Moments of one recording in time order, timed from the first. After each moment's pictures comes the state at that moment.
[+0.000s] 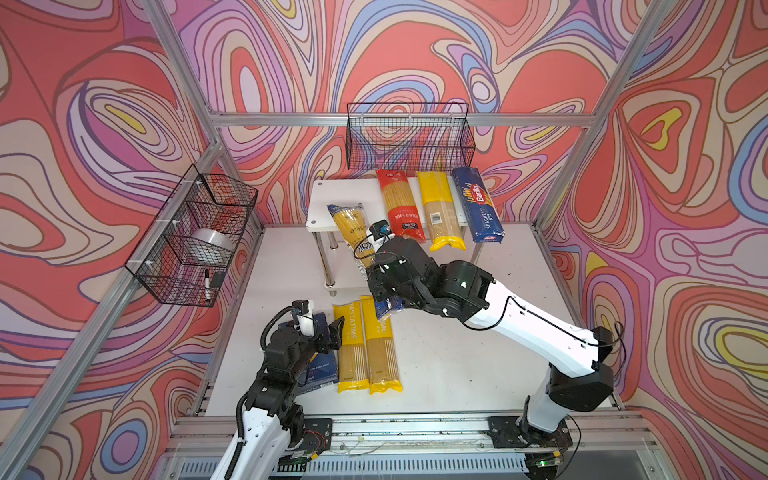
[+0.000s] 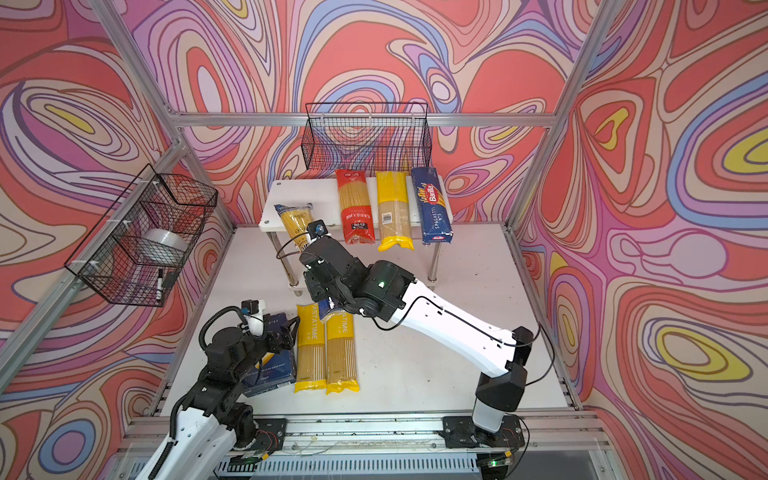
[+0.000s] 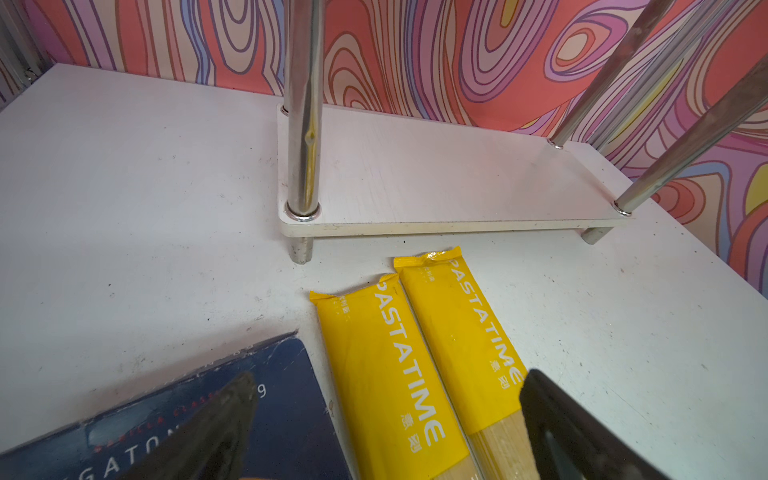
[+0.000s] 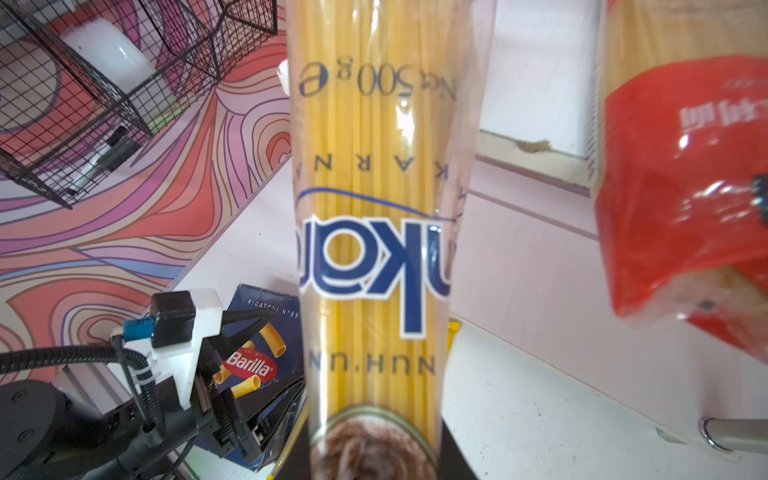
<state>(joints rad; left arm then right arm) -0.20 0.45 0.23 -0.11 0.12 -0.26 1.08 1.72 2.02 -0.88 0.39 0.40</state>
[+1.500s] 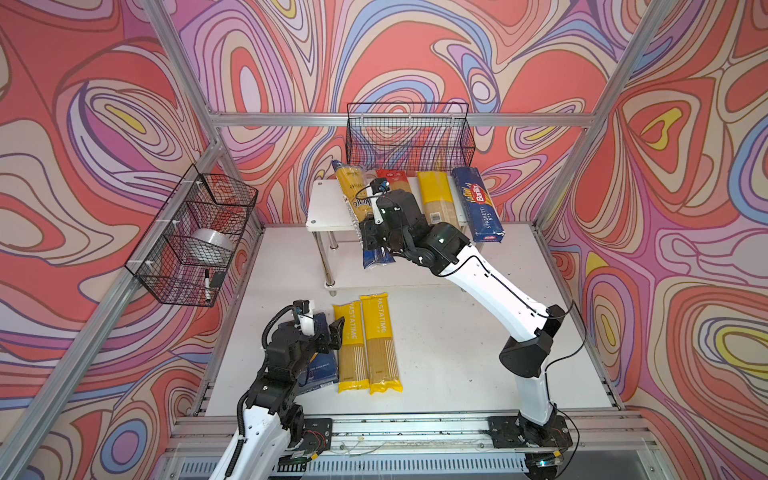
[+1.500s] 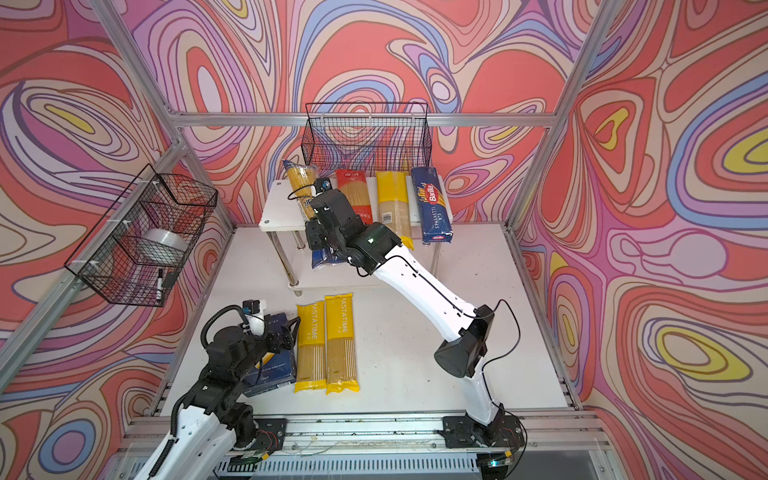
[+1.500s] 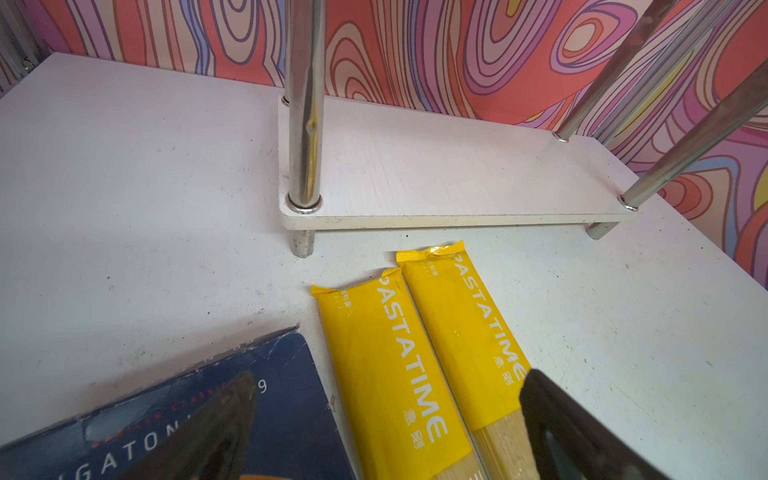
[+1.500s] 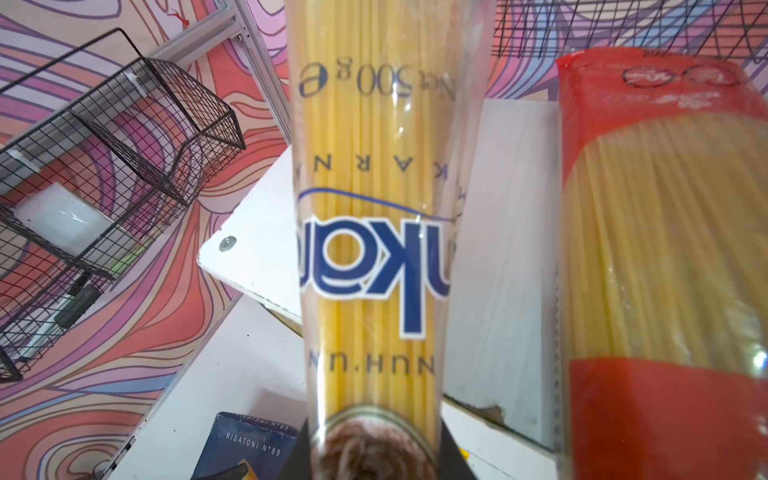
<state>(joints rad) -0.20 0.47 0.23 -0.11 0.12 -0.26 0.86 2.03 2.39 -0.78 0.22 0.36</state>
